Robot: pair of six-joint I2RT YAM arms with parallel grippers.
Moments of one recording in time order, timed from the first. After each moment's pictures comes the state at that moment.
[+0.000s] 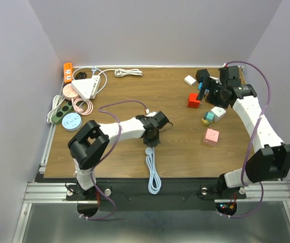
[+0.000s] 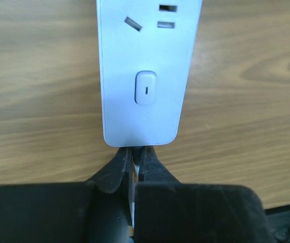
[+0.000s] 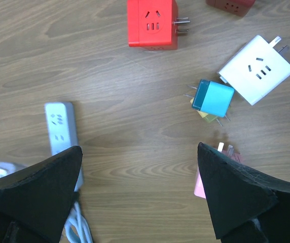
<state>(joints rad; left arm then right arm) -0.97 1.82 1.19 -0.60 -0.14 -0.88 0.13 1.44 1.41 -0.81 0.00 0.42</state>
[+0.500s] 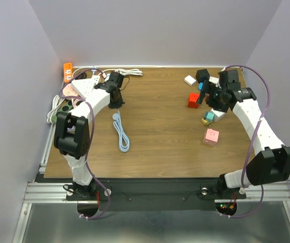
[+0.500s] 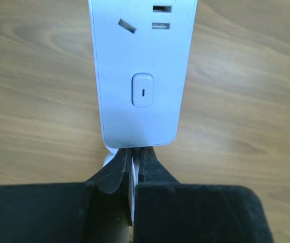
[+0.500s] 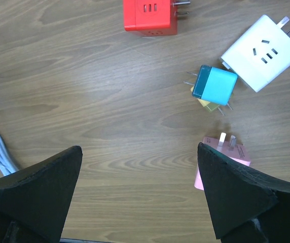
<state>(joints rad) -0.39 1.76 1.40 -0.66 -0.23 -0.57 0.13 1.41 1.35 -0.81 -0.04 0.43</state>
